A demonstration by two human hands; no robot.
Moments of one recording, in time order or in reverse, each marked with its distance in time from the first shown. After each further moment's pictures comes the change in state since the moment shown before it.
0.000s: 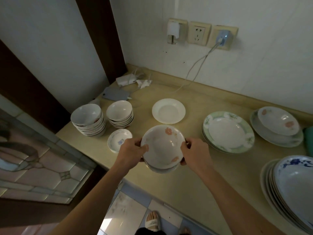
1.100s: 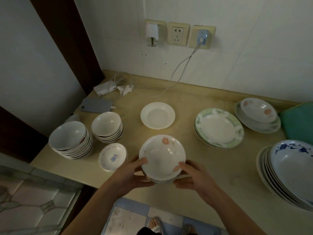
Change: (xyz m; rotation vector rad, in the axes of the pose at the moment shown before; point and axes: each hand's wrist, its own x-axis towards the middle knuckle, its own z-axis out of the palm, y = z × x) left_hand 0.030 -0.034 -0.019 -0.570 -0.548 -0.461; right_hand -0.030 0.041 0.039 0.778 -0.159 0.403
